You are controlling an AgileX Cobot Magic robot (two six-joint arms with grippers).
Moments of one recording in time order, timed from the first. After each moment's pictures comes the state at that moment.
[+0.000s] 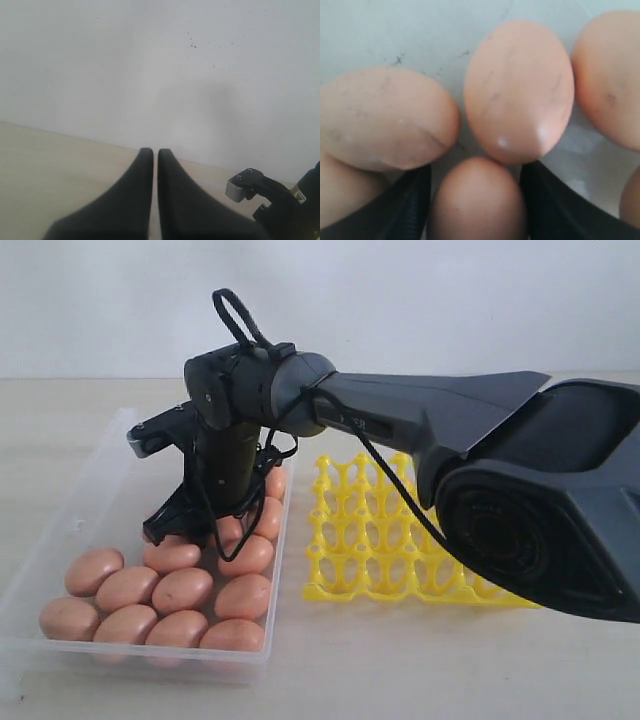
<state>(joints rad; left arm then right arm) 0.05 0.00 0.00 -0.40 0.00 0.18 0.82 2.49 -2.13 0.08 0.99 -0.08</state>
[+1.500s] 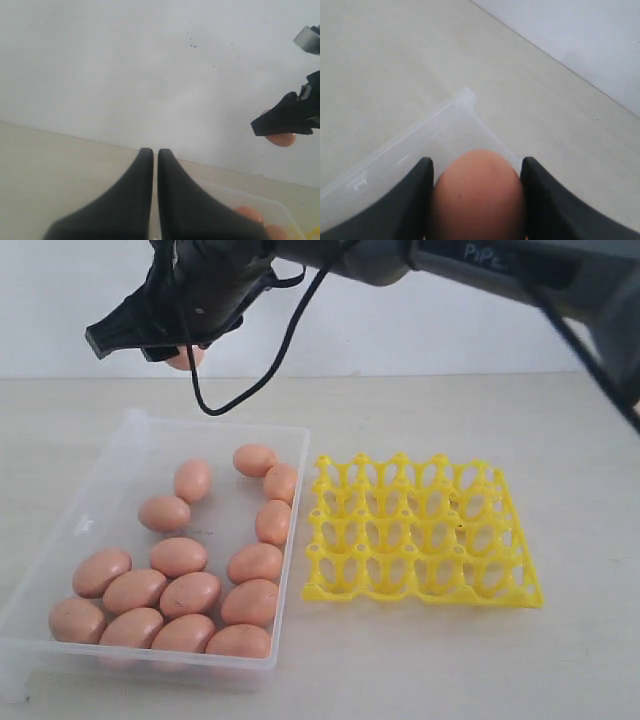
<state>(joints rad) 0.05 0.00 0.00 -0.40 0.00 0.18 0.82 2.13 -2.04 -0.10 0.70 0.07</state>
